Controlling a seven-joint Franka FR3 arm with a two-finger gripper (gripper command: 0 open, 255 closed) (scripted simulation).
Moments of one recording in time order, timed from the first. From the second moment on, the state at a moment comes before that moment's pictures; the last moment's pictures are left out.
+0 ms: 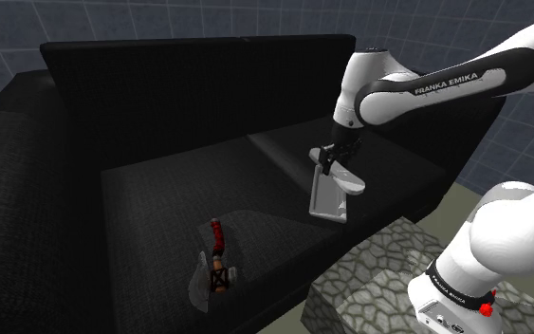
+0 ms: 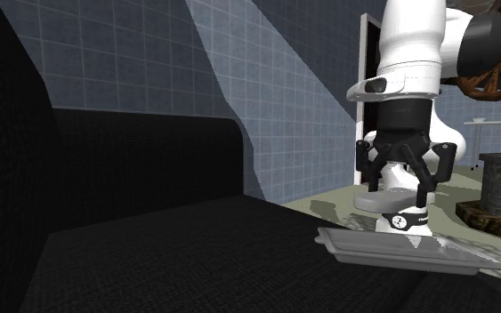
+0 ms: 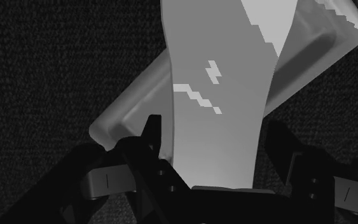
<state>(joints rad) 0.10 -0.50 0.05 -2.61 0.00 2.16 0.29</state>
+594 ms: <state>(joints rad) 0.10 -0.43 0.05 -2.68 0.00 2.29 0.30</state>
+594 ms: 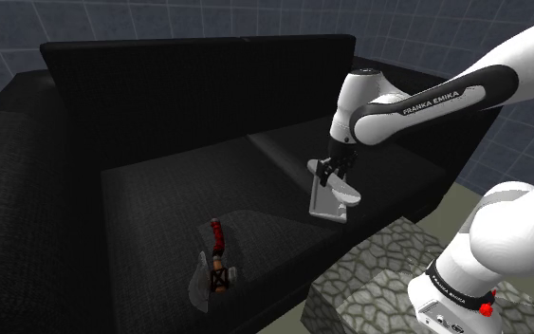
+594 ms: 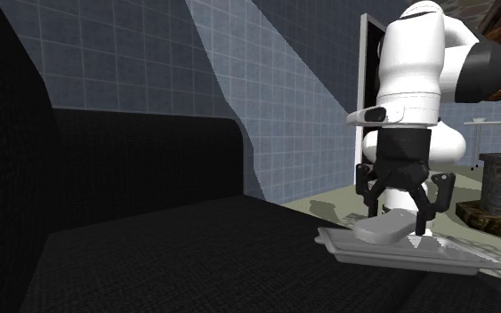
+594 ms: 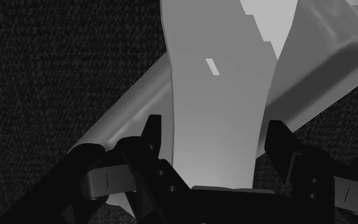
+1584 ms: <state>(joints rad) 0.10 -0.46 0.05 -2.67 0.00 2.26 0.29</state>
